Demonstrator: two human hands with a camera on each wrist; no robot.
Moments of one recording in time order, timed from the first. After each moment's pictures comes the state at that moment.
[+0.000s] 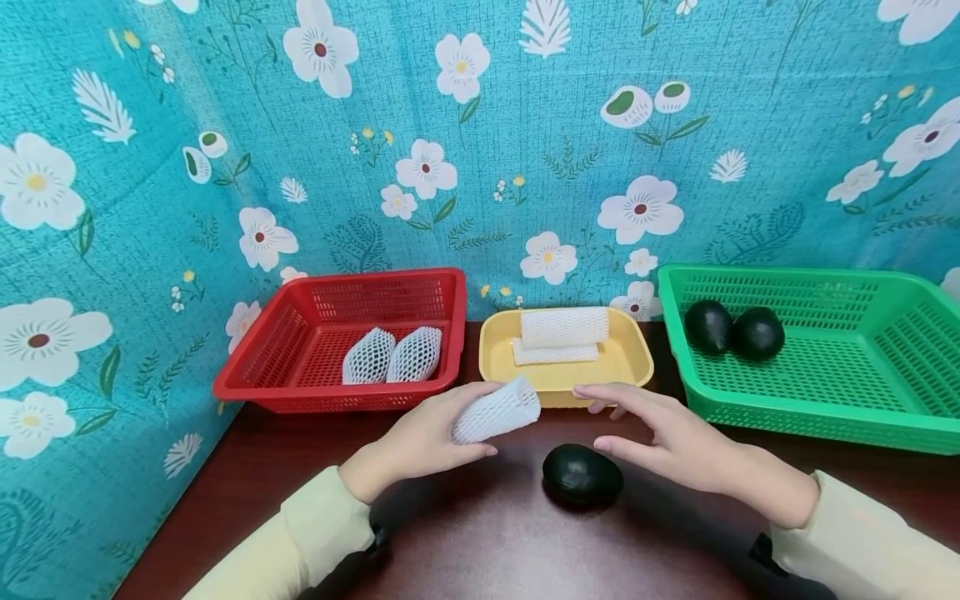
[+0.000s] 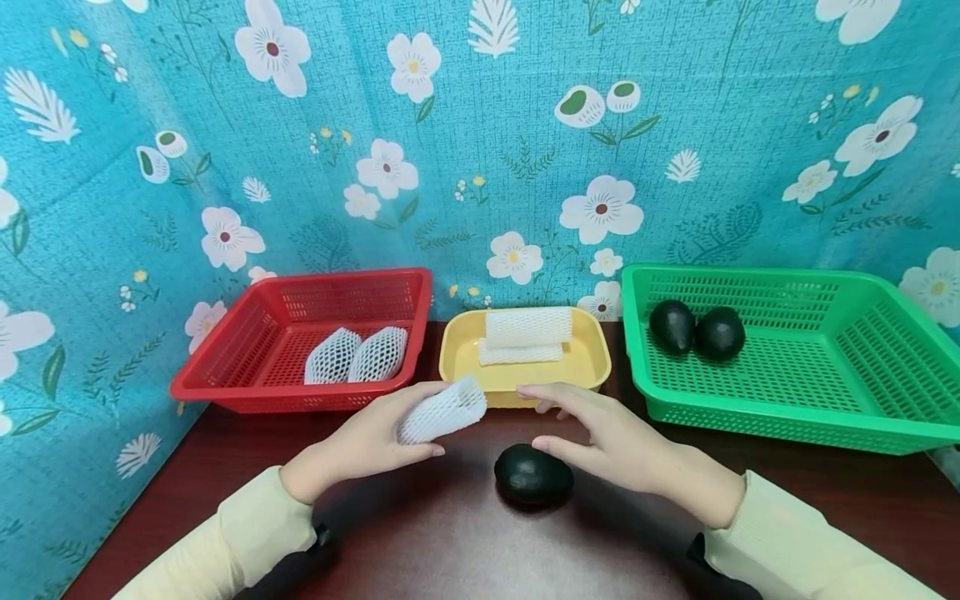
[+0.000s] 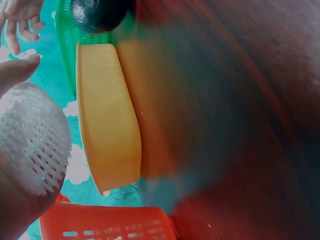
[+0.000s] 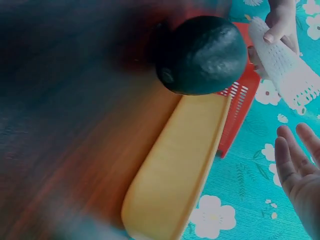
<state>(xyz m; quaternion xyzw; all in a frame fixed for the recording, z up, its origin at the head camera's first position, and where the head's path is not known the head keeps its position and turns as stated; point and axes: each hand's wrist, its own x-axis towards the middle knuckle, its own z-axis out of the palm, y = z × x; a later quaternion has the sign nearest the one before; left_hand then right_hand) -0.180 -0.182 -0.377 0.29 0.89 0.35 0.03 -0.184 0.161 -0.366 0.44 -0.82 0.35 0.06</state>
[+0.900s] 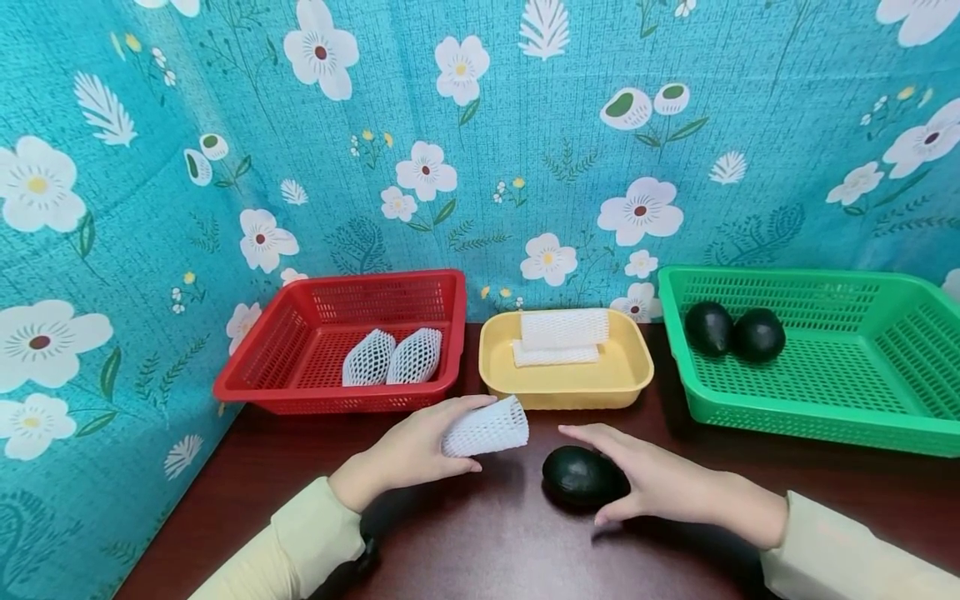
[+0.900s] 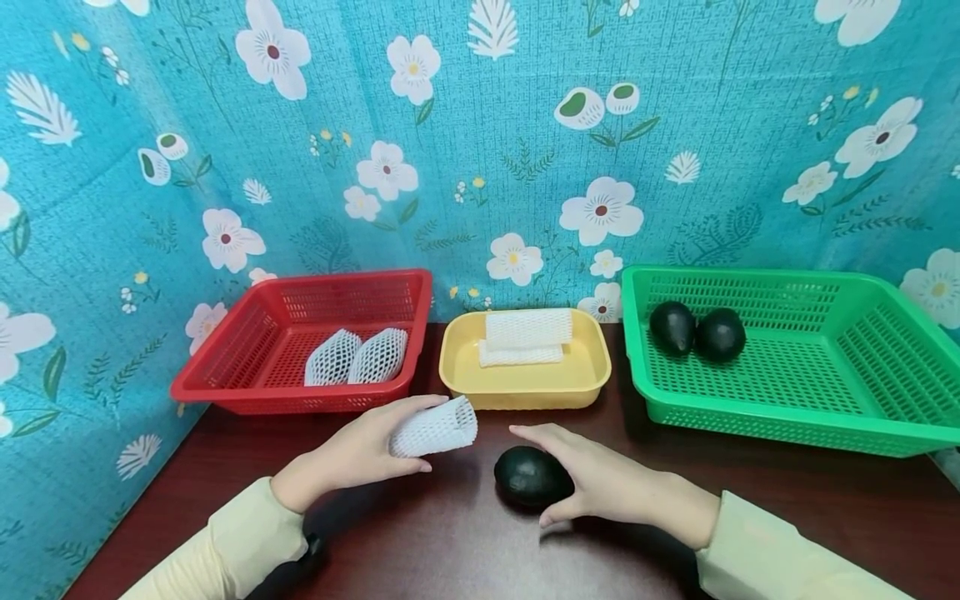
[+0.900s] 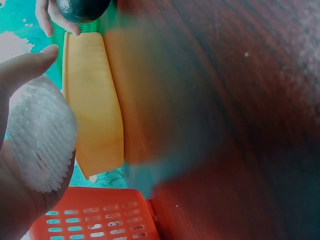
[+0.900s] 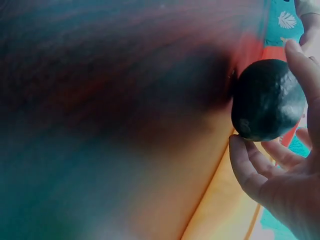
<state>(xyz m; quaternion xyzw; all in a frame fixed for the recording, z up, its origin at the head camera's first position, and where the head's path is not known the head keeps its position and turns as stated) -0.177 -0.195 -0.388 0.28 0.91 0.31 0.06 -0.182 0.156 -0.414 0.44 -0.84 0.30 -0.08</state>
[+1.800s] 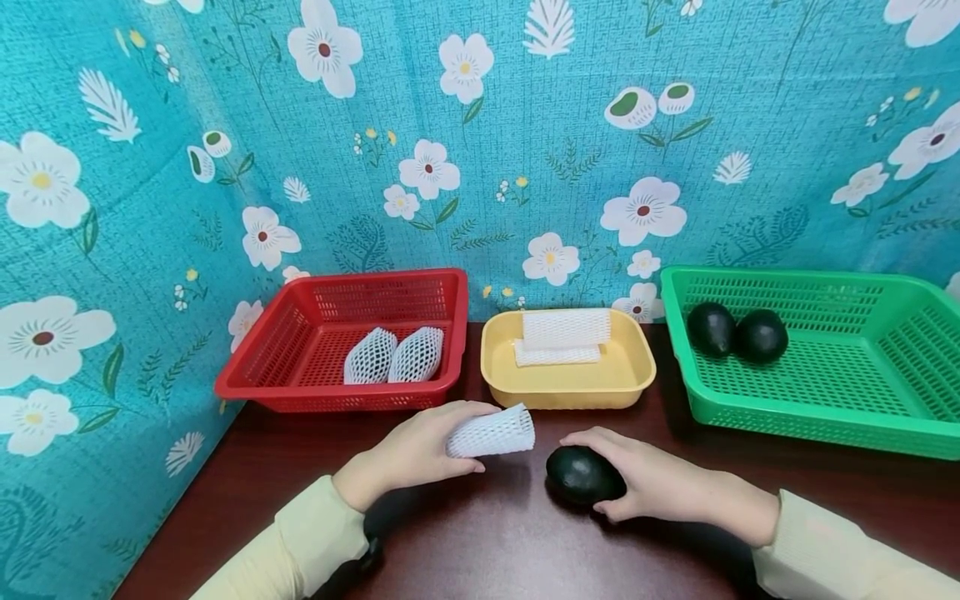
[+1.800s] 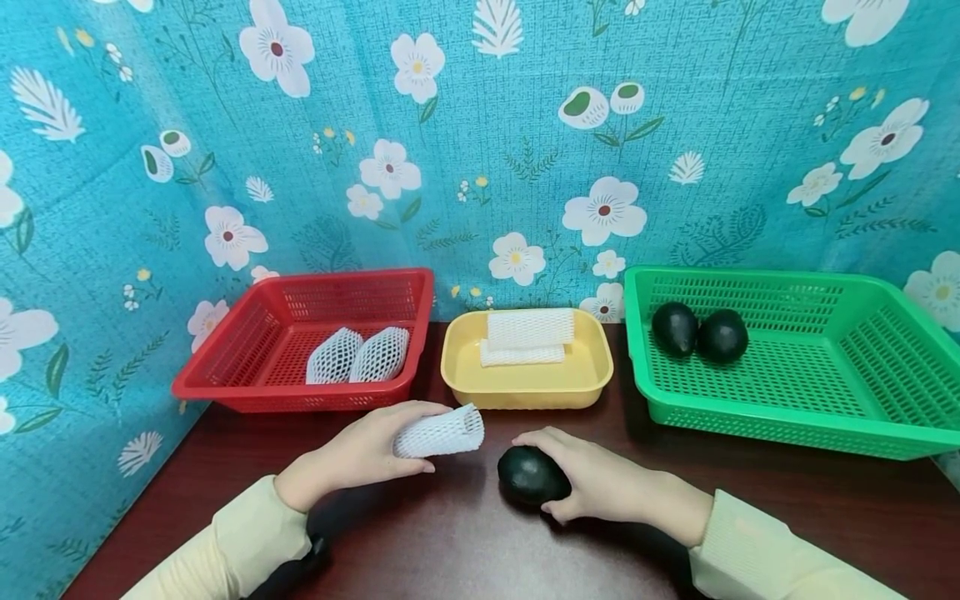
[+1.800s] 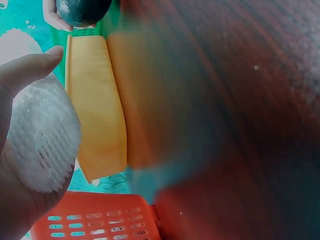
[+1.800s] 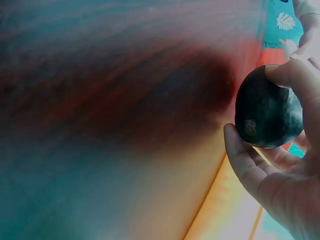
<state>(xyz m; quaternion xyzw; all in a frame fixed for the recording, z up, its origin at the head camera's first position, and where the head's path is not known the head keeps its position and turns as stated) -0.176 -0.194 -0.391 0.30 0.90 0.30 0.06 -0.184 0.150 -0.417 0.45 -0.85 0.28 -0.08</state>
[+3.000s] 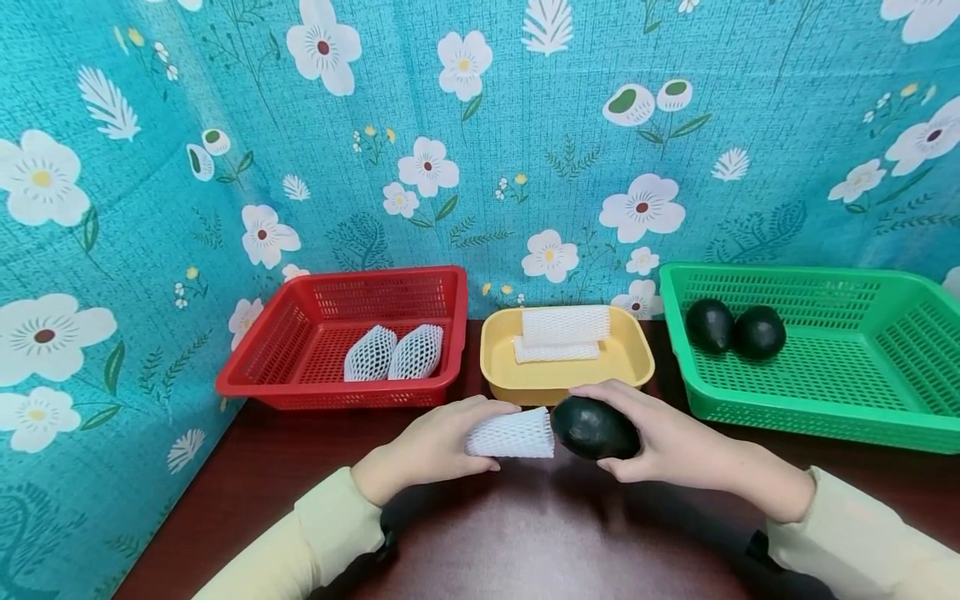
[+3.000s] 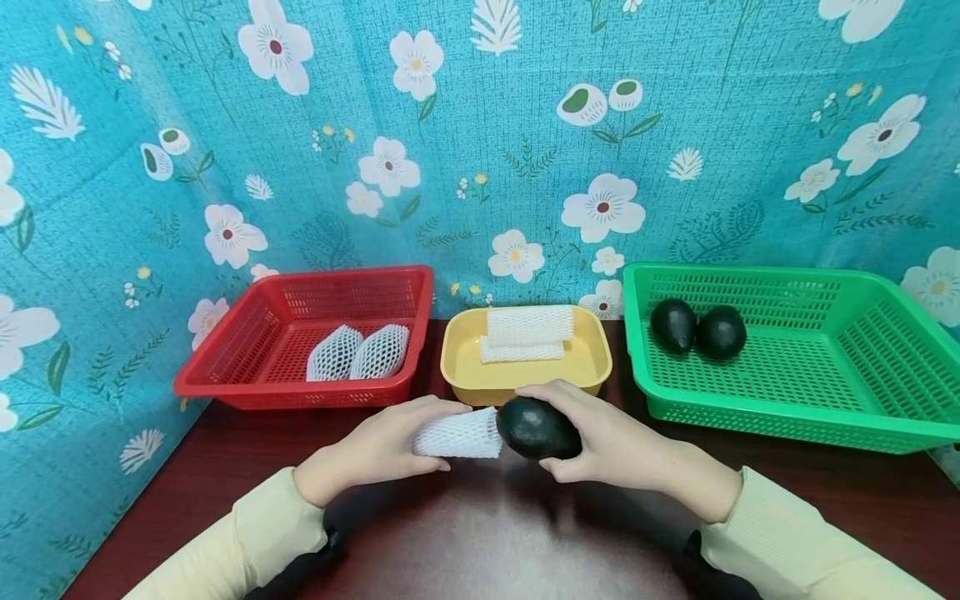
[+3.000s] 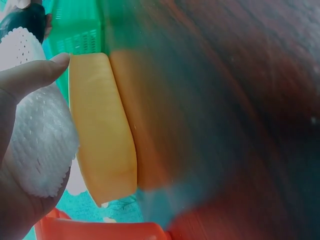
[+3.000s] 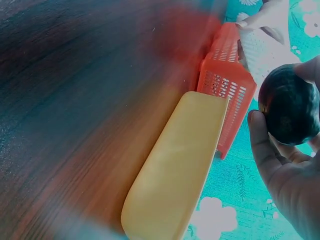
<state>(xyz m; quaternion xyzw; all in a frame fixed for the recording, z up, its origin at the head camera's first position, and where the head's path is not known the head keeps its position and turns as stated) -0.178 -0.173 -0.388 0.34 0.90 0.27 0.05 -0.189 0.156 -0.370 0.43 -0.85 0.31 0.00</state>
